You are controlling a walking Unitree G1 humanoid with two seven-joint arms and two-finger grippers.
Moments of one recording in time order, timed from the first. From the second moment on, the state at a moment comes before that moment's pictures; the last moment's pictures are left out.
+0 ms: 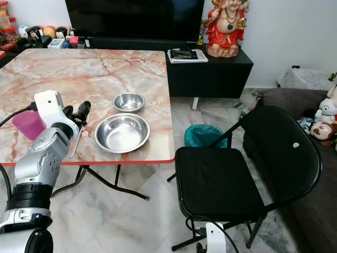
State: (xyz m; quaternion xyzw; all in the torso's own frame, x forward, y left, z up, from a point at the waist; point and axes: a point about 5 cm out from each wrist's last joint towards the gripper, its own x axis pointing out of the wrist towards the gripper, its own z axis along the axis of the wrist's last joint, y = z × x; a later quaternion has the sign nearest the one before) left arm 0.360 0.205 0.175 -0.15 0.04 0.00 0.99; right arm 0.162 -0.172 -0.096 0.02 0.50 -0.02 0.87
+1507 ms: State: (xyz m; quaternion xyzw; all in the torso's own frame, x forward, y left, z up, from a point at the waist) left arm 0.378 0.202 0.178 -0.32 0.13 -0.02 0.94; right arm 0.164 -0.199 -0.092 0.02 0.49 -0.06 0.87
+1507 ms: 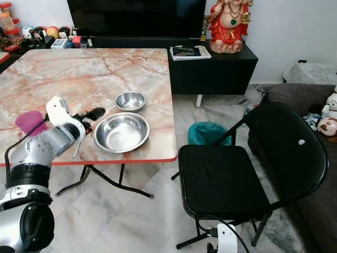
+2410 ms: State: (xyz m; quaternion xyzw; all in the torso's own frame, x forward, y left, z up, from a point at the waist) left arm 0.366 0.201 0.130 -0.30 0.21 0.04 0.93; right arm 0.164 -0.199 -0.091 0.02 0.49 -0.05 0.87
